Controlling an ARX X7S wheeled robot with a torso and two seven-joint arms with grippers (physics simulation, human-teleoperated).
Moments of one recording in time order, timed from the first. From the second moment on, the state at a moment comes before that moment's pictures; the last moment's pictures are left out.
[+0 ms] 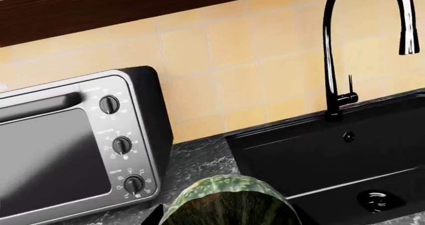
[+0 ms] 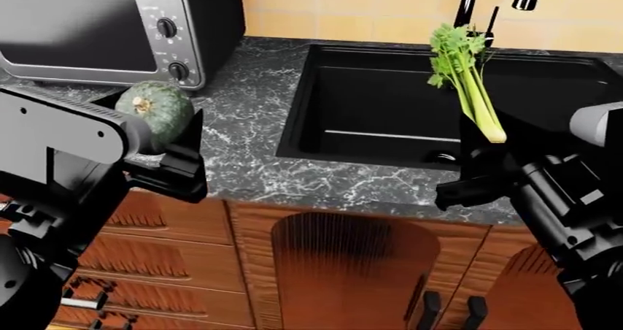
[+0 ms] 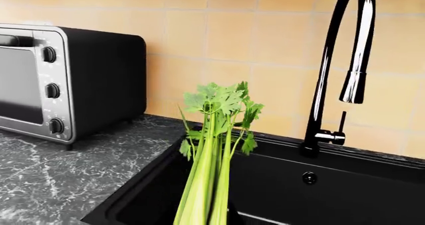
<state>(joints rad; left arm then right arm) -0.68 -0.78 0.06 0.78 -1.19 -0.99 -0.54 0.61 0.57 0.28 -0.82 1.21 1.27 0.48</state>
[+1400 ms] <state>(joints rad) -1.06 -0.79 0.13 0.66 -1.39 -1.14 -0.65 0.78 0.75 0.28 -0.74 1.46 1.31 0.62</state>
